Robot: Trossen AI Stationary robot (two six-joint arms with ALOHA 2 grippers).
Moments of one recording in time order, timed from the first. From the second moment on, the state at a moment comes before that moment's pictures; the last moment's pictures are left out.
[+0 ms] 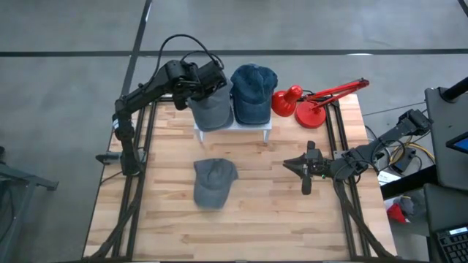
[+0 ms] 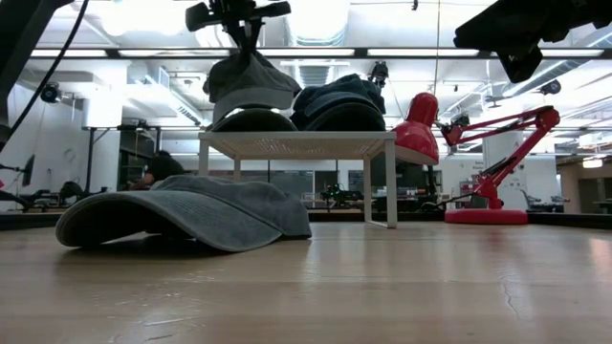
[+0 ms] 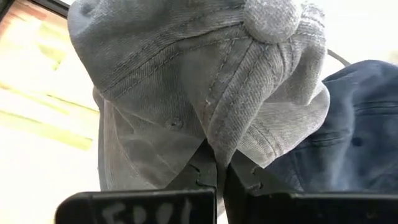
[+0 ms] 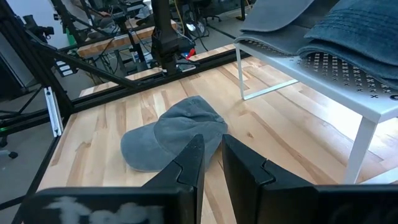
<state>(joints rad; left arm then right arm) 0.36 1.82 2.28 -1.57 -0.47 -1.57 0.53 0.82 0.45 0.06 0.72 0.47</state>
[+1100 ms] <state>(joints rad) 0.36 1.81 2.32 -1.49 -0.43 -1.40 0.53 0.82 0.45 0.06 0.72 0.47</state>
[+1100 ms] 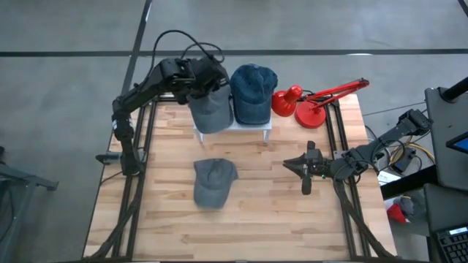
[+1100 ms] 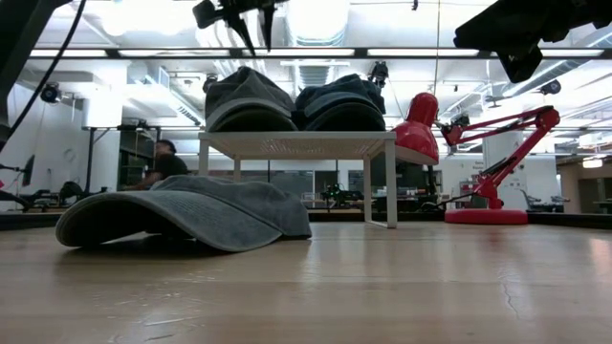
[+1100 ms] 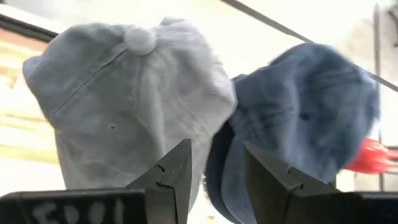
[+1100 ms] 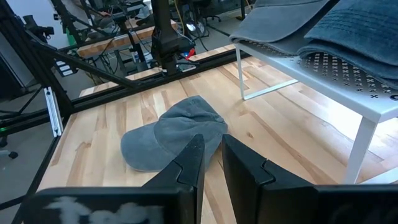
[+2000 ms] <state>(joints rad) -0.20 1.68 2.22 -1.49 -0.25 -1.54 0.53 0.82 0.45 0.06 0.72 0.47</state>
